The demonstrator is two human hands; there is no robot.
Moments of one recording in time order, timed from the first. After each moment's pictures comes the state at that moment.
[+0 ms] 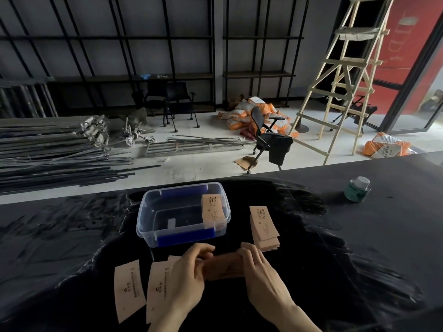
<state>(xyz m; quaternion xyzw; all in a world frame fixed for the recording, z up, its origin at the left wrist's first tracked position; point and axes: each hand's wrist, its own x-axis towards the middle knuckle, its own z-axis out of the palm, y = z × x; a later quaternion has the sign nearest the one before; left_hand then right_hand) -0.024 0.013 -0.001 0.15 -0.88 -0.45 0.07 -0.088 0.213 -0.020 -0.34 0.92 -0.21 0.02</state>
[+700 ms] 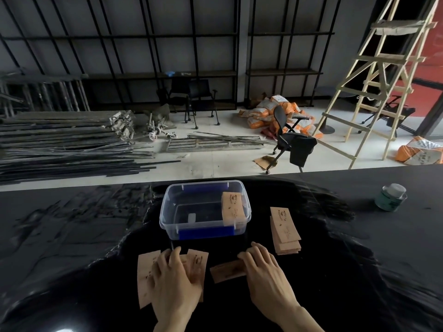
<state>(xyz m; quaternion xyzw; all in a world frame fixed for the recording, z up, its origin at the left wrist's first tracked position) 0.011 -0.012 -0.014 0.40 -0.90 -0.18 0.06 -0.088 0.184 -0.034 -0.41 0.90 -0.13 -0.03</state>
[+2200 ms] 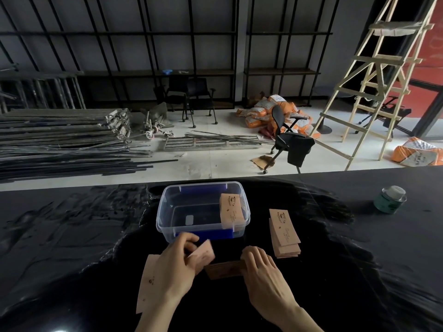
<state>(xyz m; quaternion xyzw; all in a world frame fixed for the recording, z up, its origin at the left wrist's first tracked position) -0.014 -0.031 0.024 0.25 -0.89 -0.36 0.09 -0.097 0.179 -0.034 -0.39 0.90 -0.20 -0.02</state>
